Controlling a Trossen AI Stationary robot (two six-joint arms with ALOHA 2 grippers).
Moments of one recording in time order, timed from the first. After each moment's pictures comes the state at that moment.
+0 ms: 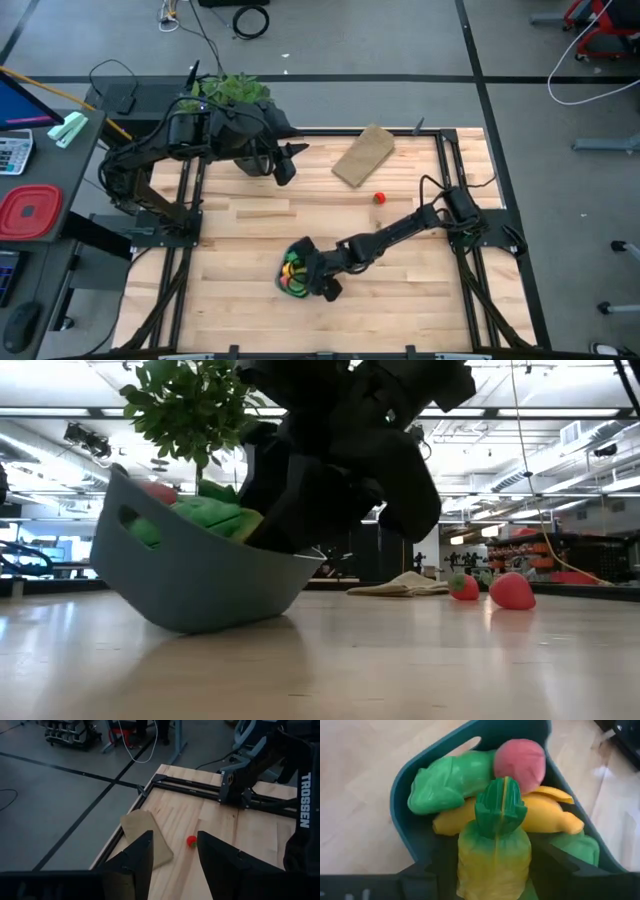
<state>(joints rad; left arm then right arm) 0.06 1.54 2.02 -0.96 -0.36 -0.12 0.31 2.11 1.41 -0.10 0.11 -0.48</state>
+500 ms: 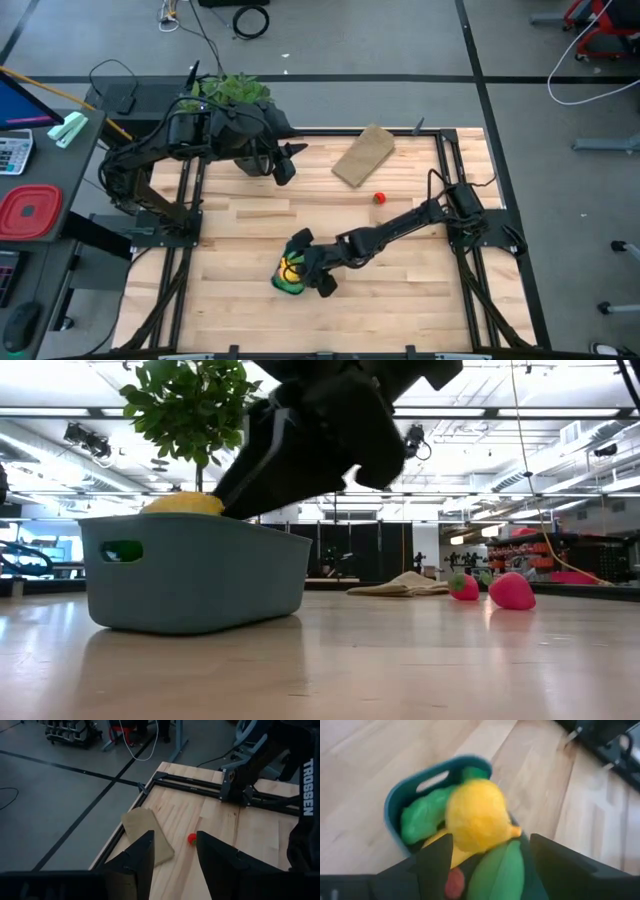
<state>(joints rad) 0.06 1.54 2.02 -0.97 -0.36 -0.12 0.29 2.07 1.45 -0.13 0.14 -0.39</state>
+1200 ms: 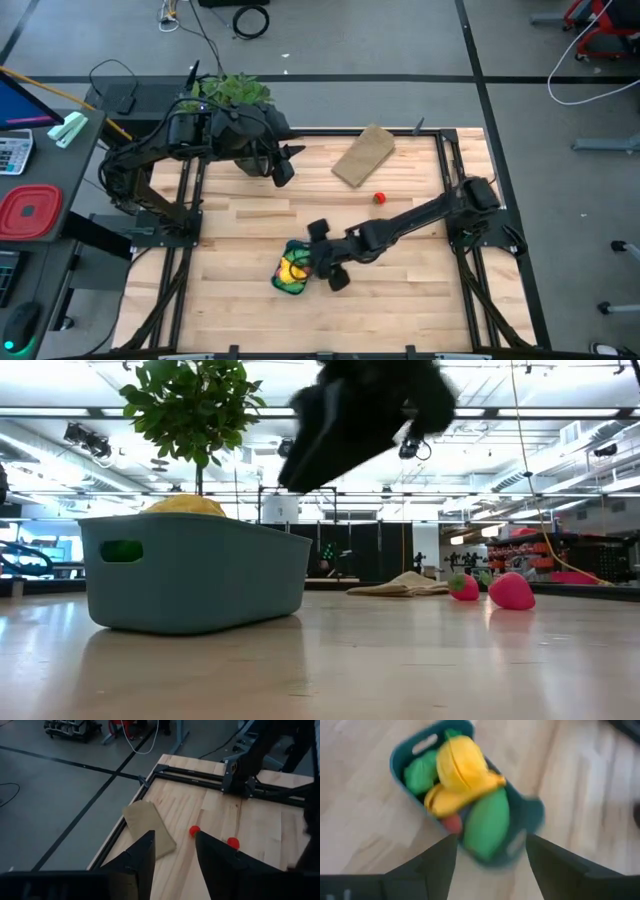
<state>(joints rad) 0.06 1.54 2.02 -1.01 -0.36 -0.12 0.29 1.94 1.45 -0.42 0.21 -0.24</state>
